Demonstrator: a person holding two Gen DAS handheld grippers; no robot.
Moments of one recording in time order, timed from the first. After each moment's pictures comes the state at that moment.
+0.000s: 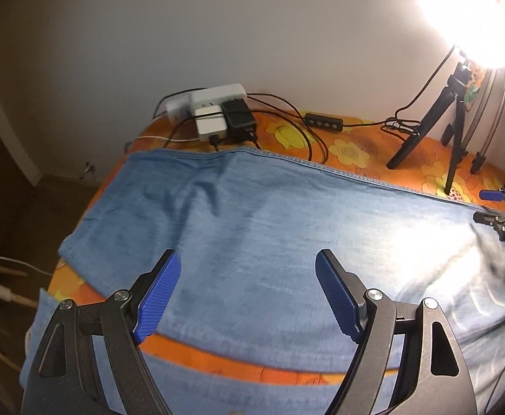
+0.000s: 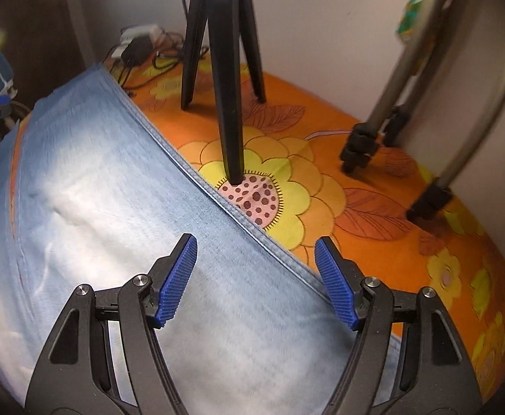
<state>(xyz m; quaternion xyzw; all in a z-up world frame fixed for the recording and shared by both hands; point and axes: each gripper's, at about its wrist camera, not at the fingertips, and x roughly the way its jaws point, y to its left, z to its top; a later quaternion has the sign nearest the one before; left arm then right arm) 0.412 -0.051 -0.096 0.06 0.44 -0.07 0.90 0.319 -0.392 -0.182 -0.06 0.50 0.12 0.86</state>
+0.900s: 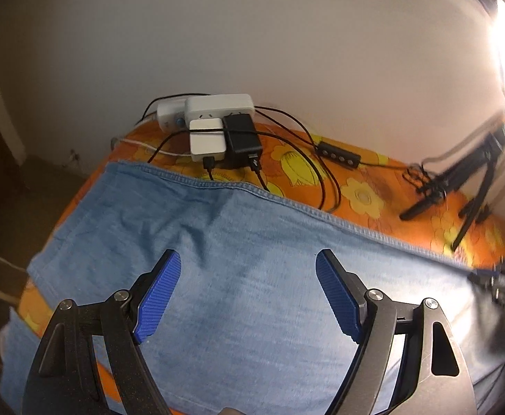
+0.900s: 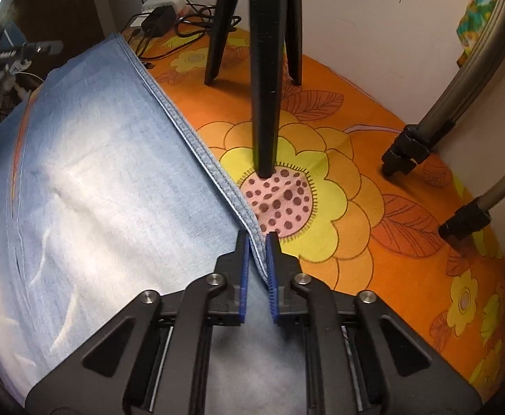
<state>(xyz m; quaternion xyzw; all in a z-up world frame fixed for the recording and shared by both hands) 0.485 -0.049 -0.099 -0.02 0.45 -0.06 0.89 0.323 -0.371 -0.192 -0.08 0.52 0.15 0.83</state>
